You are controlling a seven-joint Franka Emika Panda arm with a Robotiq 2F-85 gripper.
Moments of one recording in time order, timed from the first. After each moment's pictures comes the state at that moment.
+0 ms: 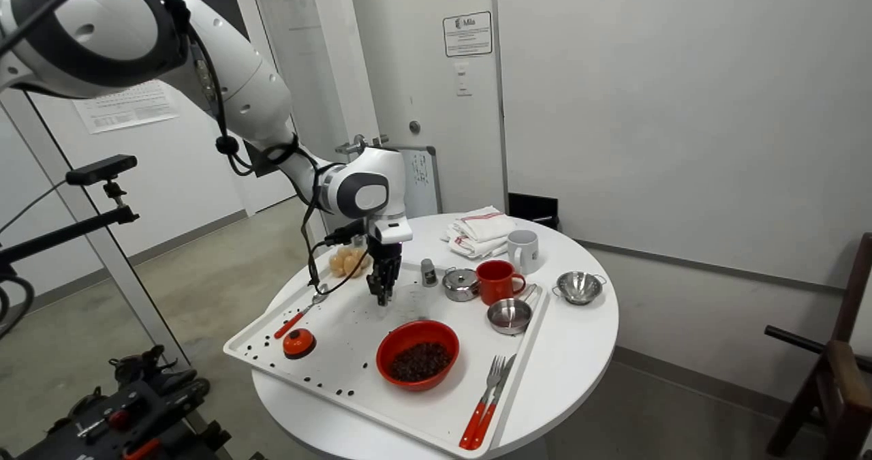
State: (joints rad) arm 0.07 0.78 -0.08 -1.79 0.15 2.37 1.18
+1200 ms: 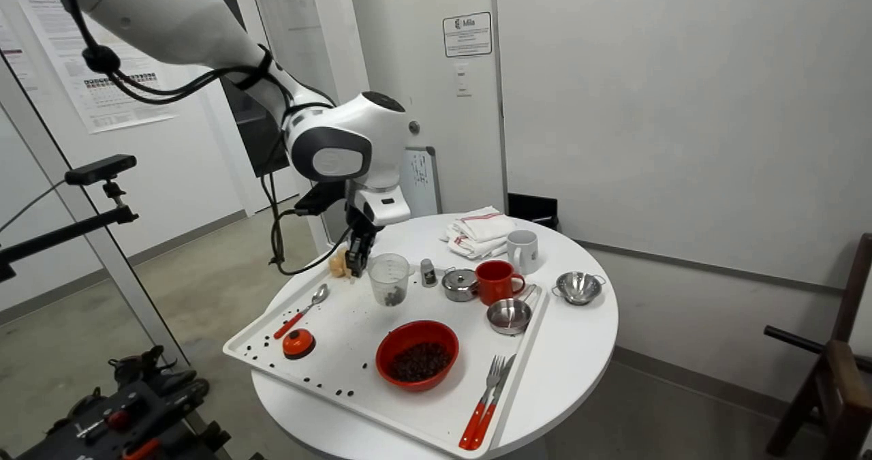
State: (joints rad) arm -0.12 0.36 -0.02 -2.15 0.49 2.31 0.64
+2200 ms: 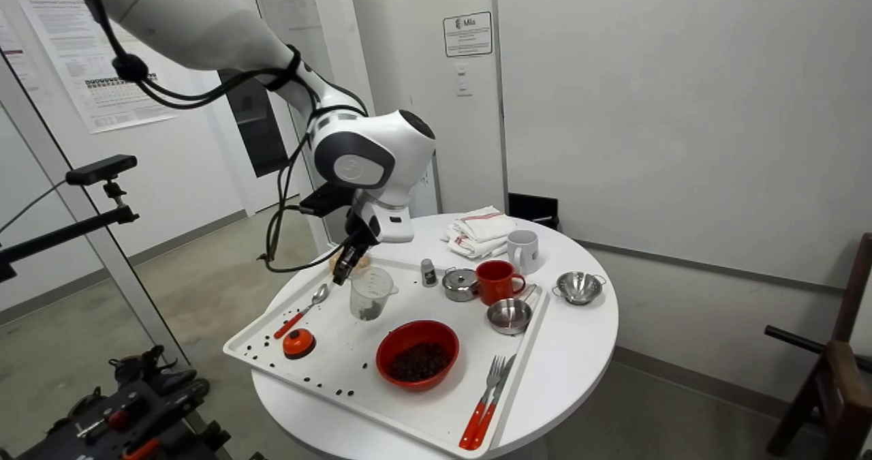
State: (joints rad) arm -0.15 0.43 -0.06 -2.06 0.57 2.02 0.59
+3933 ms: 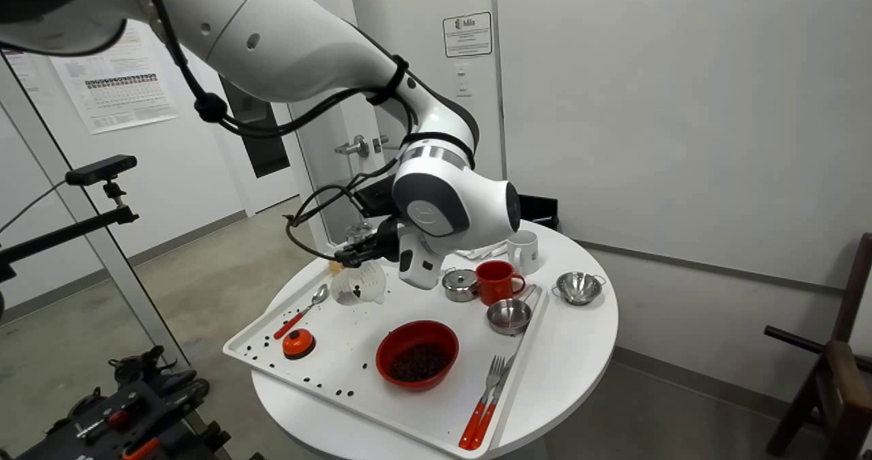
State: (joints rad) arm -0.30 0.63 -0.19 -1.85 0.92 1.44 0.59
